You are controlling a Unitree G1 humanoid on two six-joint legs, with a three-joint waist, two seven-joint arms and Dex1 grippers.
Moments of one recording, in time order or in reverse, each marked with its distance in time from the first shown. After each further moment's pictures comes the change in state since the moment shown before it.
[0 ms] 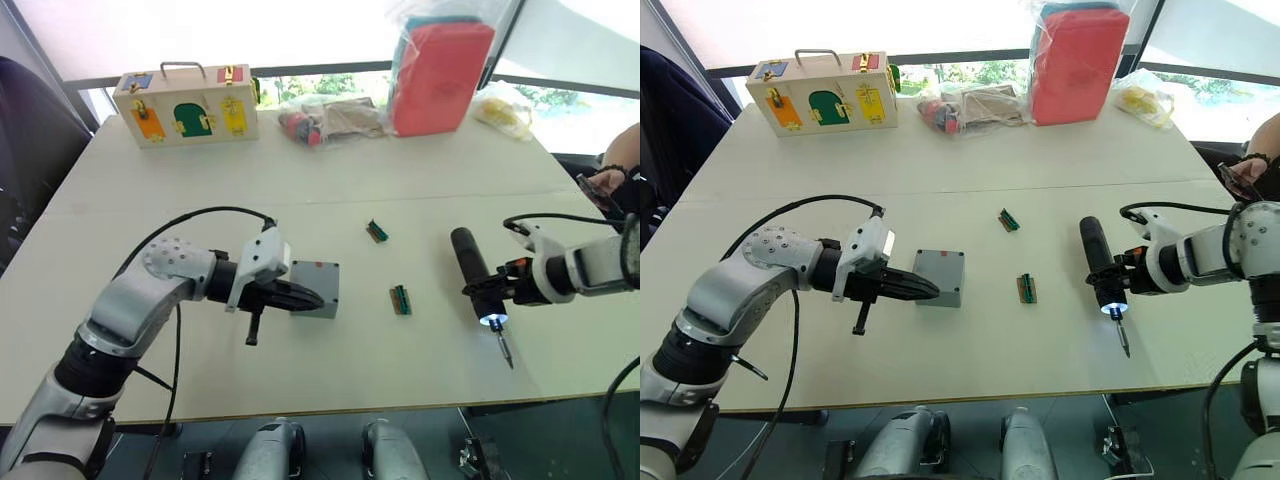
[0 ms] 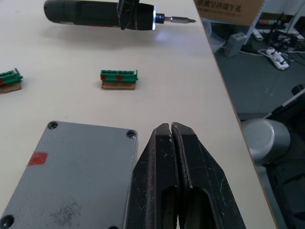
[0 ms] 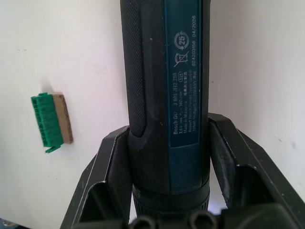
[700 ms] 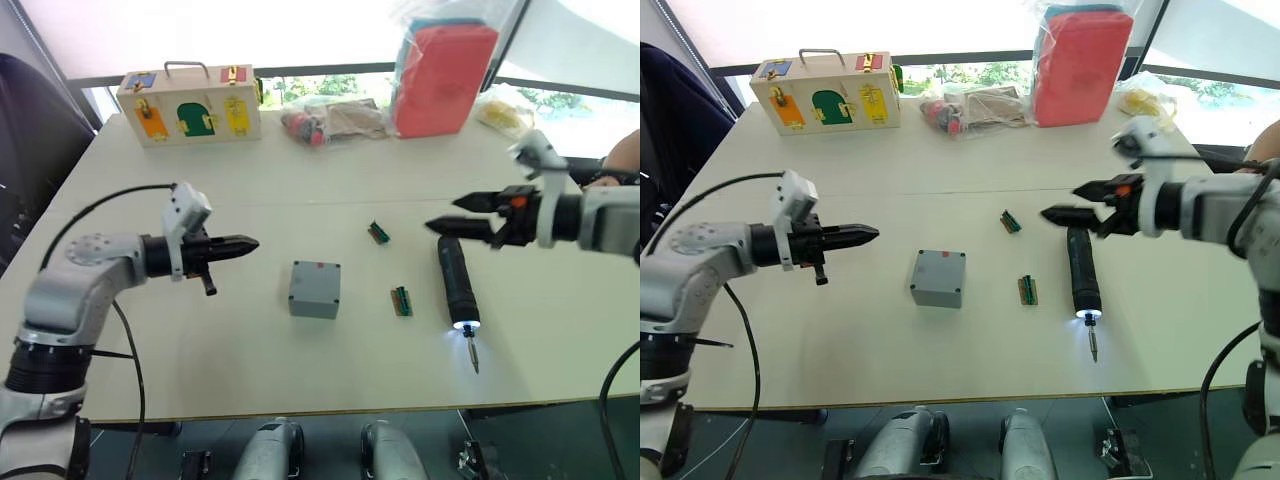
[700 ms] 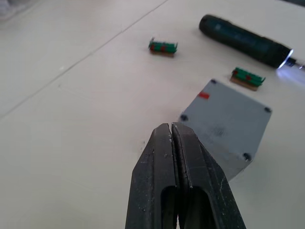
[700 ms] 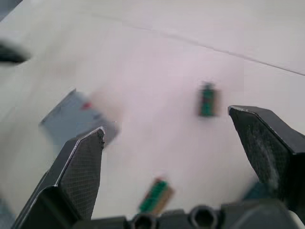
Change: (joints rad) left arm 0.065 -0.006 0.231 0.220 0.000 0.037 0.233; right arm 0.143 -0.029 0.010 -0.681 -0.279 -0.562 0.531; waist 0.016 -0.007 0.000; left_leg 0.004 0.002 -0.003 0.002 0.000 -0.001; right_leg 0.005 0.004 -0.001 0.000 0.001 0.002
